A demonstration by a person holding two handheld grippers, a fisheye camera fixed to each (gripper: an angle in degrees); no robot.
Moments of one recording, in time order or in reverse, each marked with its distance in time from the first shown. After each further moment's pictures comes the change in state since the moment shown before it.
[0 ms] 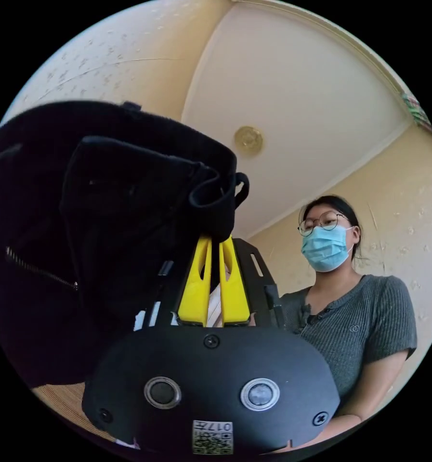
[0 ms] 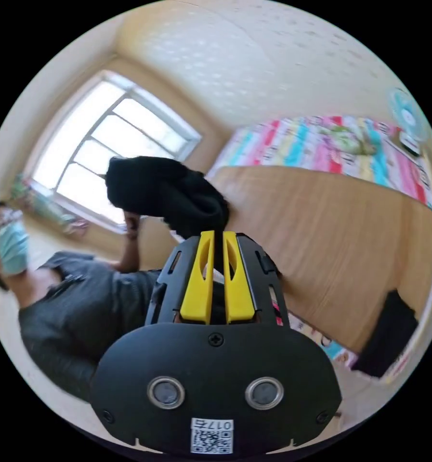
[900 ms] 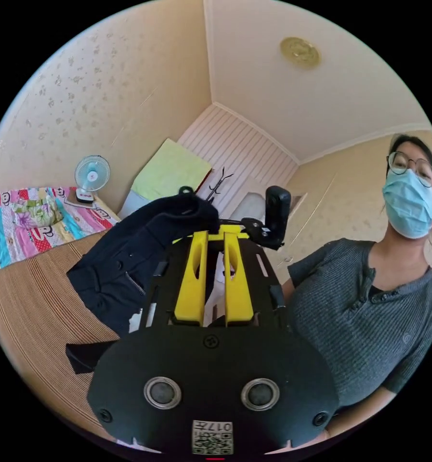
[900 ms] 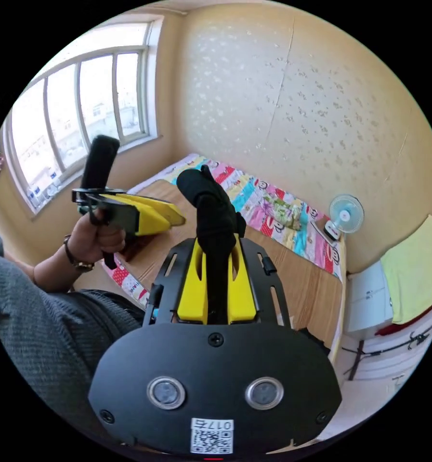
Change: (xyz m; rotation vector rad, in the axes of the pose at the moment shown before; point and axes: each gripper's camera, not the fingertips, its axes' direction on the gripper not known) left arm -0.051 0.239 0.295 -0.532 -0.350 -0.050; right arm -0.181 0.019 0.114 0.195 0.636 -0.355
